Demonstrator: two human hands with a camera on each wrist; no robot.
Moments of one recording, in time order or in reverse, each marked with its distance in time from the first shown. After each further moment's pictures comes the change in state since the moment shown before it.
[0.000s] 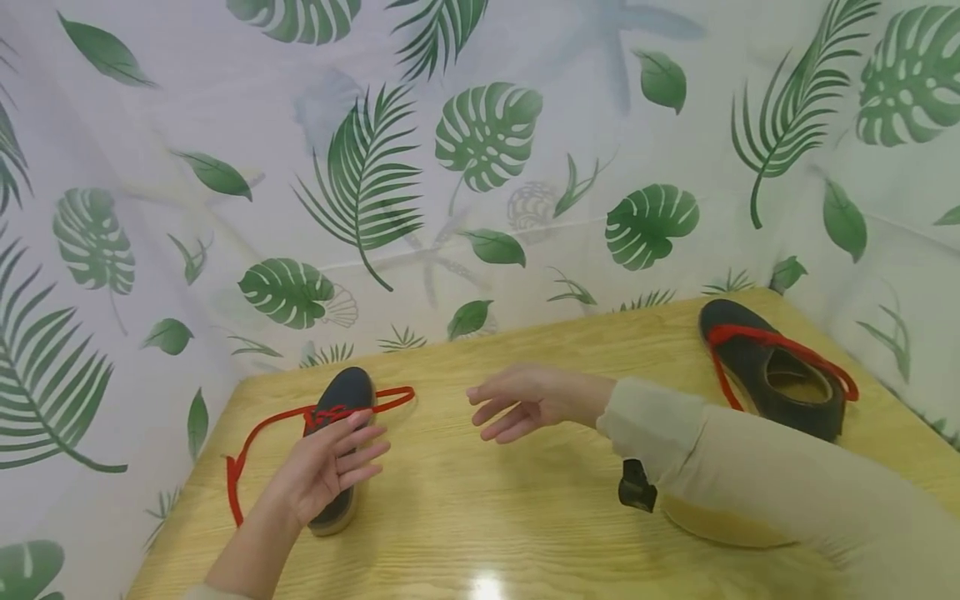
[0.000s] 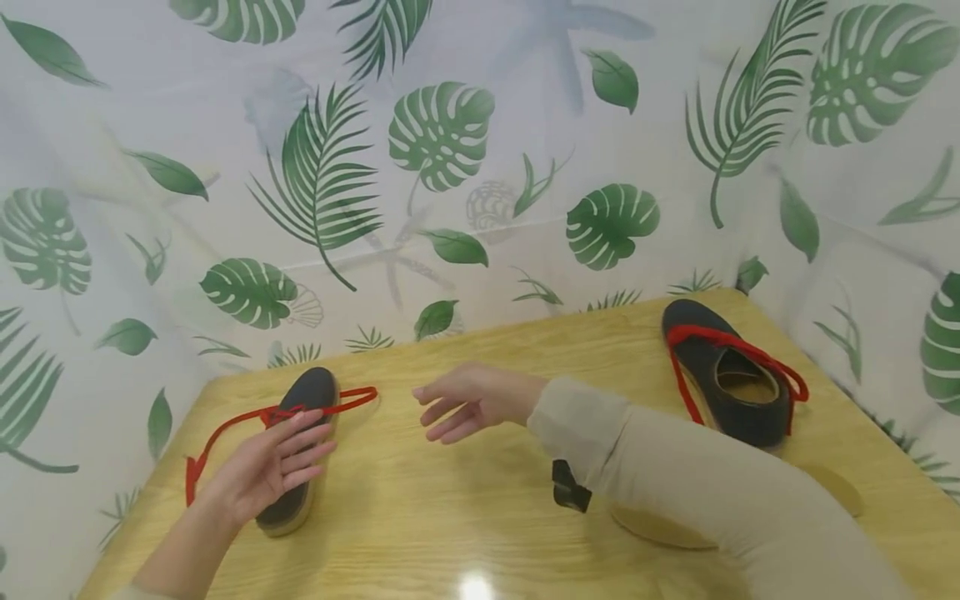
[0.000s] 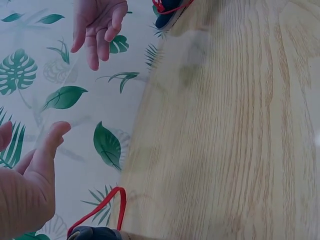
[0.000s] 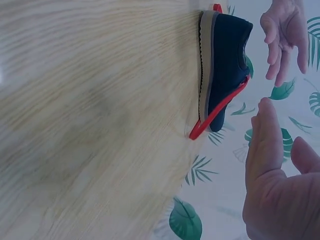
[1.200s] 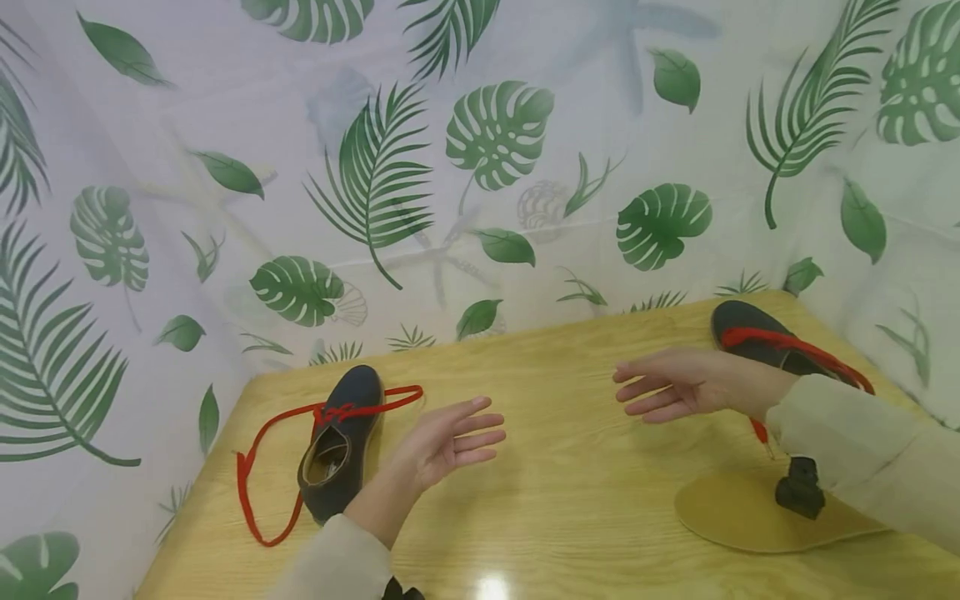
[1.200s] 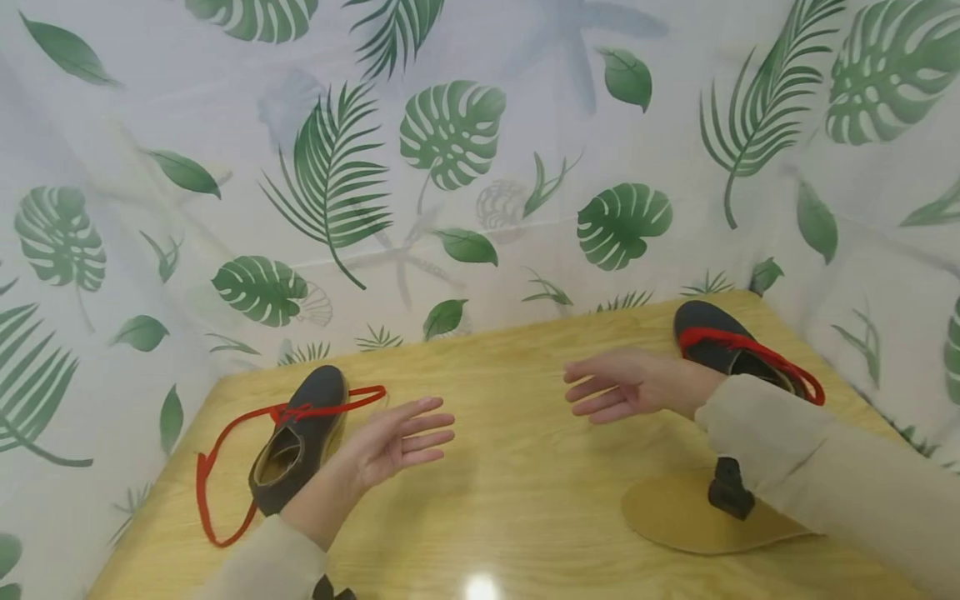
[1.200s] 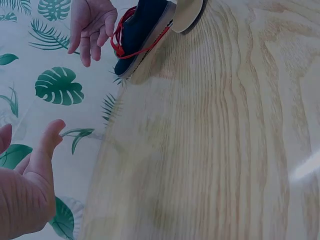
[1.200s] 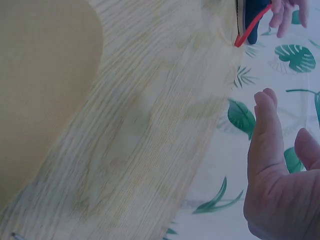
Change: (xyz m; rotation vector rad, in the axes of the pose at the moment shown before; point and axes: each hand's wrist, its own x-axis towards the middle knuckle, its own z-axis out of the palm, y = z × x) left_hand 0.071 -0.041 0.088 0.036 -0.073 -0.066; right_hand -0.058 0.051 -0.135 0.106 0.070 0.039
